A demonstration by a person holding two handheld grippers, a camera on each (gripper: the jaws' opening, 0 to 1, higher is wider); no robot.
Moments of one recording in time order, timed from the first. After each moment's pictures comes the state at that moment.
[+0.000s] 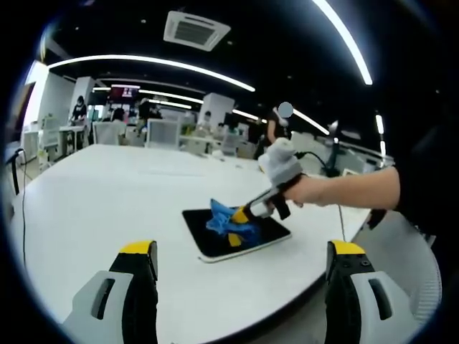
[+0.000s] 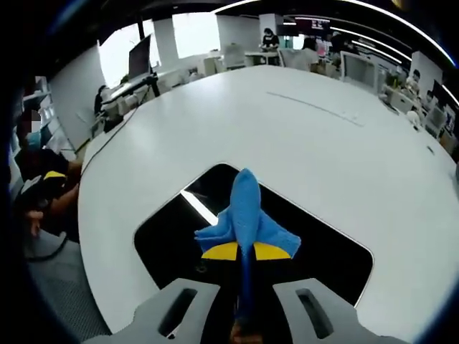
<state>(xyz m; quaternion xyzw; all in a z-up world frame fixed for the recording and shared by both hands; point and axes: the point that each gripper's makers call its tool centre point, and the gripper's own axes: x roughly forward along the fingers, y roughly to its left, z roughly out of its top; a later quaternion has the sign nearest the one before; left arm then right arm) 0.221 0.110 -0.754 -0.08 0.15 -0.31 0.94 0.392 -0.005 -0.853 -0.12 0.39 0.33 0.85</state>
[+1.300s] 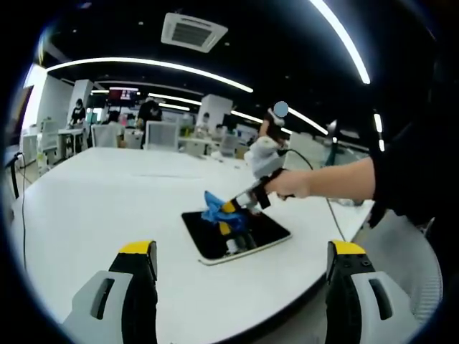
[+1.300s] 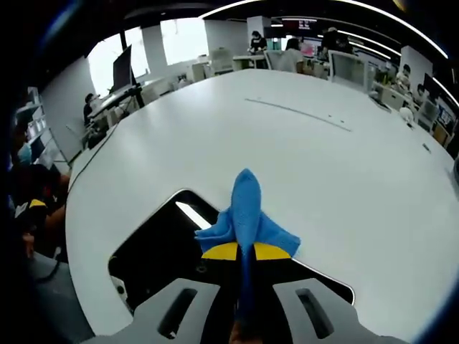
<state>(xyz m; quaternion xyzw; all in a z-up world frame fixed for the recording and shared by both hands) 0.223 0.109 -0.752 -0.07 0.14 -0.31 0.94 0.437 -0.011 -0.853 -0.10 0.39 0.31 0.86</state>
